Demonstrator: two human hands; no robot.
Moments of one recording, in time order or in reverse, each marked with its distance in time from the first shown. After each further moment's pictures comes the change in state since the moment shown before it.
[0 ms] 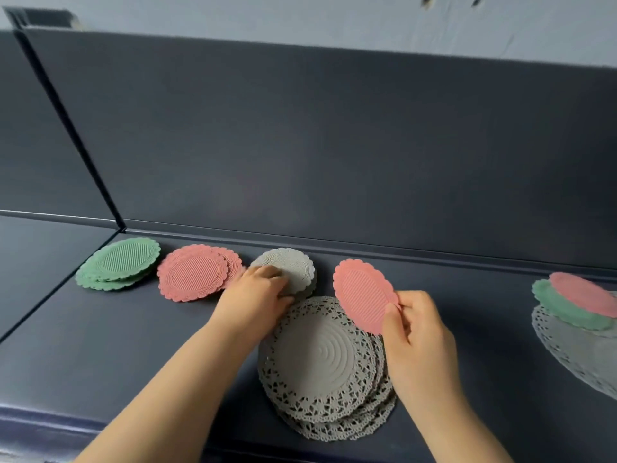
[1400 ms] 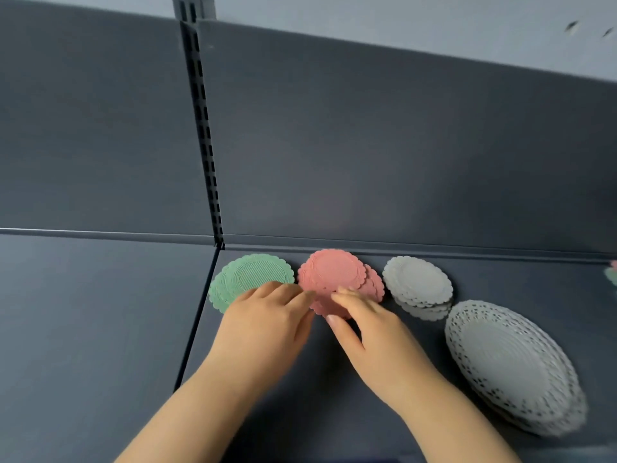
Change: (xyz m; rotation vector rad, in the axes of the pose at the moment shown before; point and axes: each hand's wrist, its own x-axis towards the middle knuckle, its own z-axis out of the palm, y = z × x) left_hand -0.066 -0.223 -0.077 -0.075 0.112 0.268; right_hand -0.032 -0.134 0.243 -0.474 -0.331 -0.174
